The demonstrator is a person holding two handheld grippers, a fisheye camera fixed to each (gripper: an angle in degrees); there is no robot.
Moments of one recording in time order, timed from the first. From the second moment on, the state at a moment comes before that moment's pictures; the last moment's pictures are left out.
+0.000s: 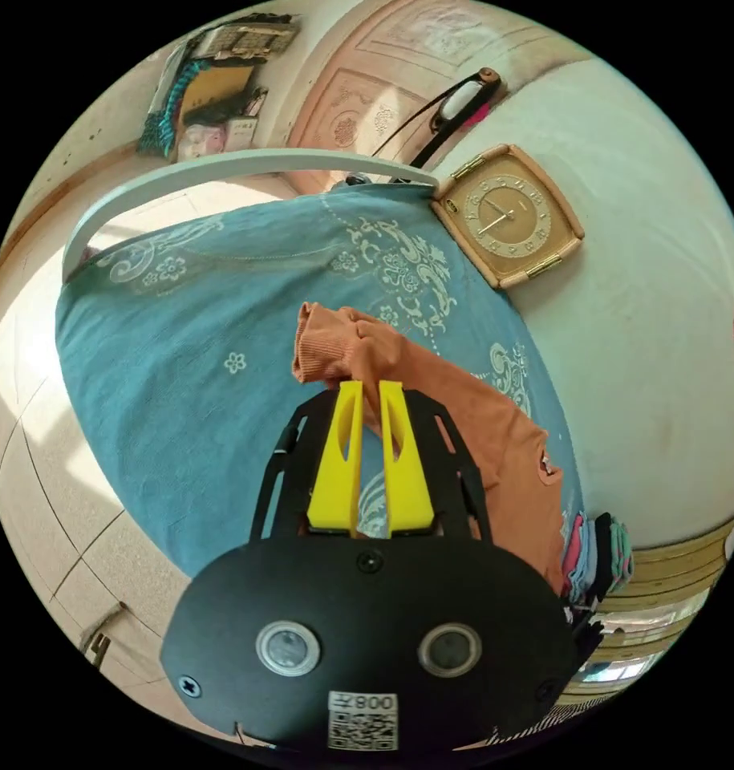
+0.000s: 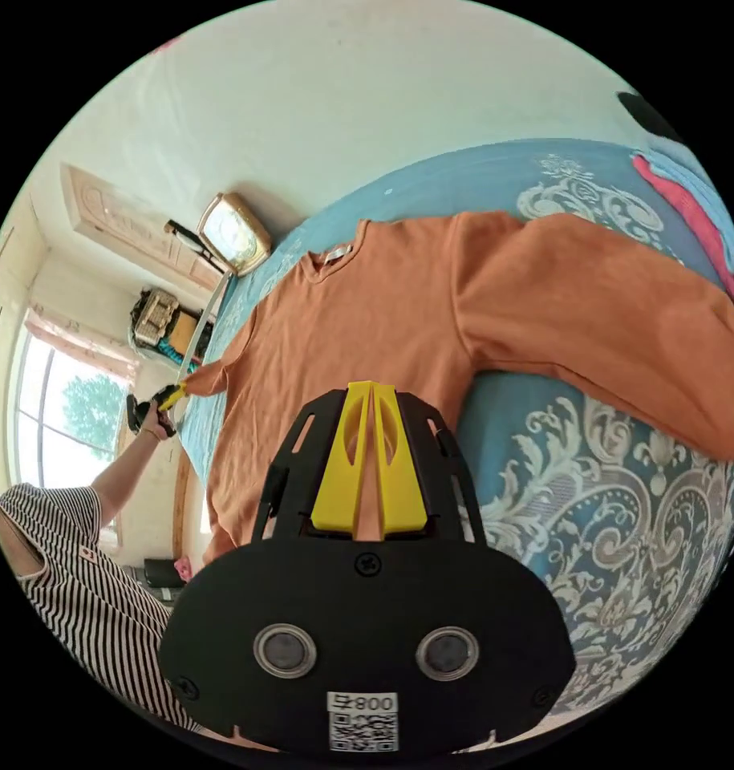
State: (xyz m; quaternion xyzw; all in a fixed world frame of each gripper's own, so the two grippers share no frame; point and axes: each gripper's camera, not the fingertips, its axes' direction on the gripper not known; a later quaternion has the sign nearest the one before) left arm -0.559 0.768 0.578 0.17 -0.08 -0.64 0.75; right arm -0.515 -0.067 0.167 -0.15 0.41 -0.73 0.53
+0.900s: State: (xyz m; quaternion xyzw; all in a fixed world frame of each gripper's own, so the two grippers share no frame) left arm 0.060 -0.148 0.901 -0.01 0.24 0.19 0.95; right arm -0.691 -0.232 -0.154 0.16 0.24 -0.66 0.69
